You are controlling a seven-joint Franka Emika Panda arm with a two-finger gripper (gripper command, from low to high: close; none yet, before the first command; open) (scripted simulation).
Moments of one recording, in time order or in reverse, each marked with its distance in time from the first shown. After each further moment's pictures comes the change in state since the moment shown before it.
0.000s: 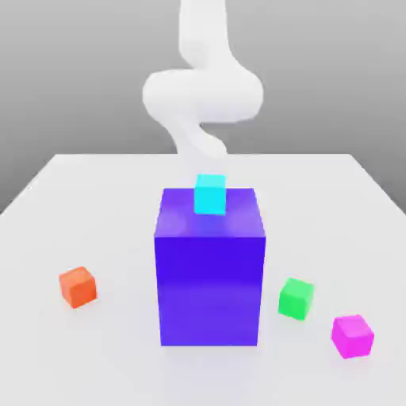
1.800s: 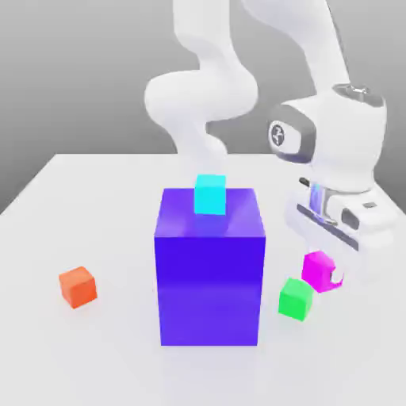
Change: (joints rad) arm 0.436 0.559 0.052 -0.522 -0.032 0.354 -1.483
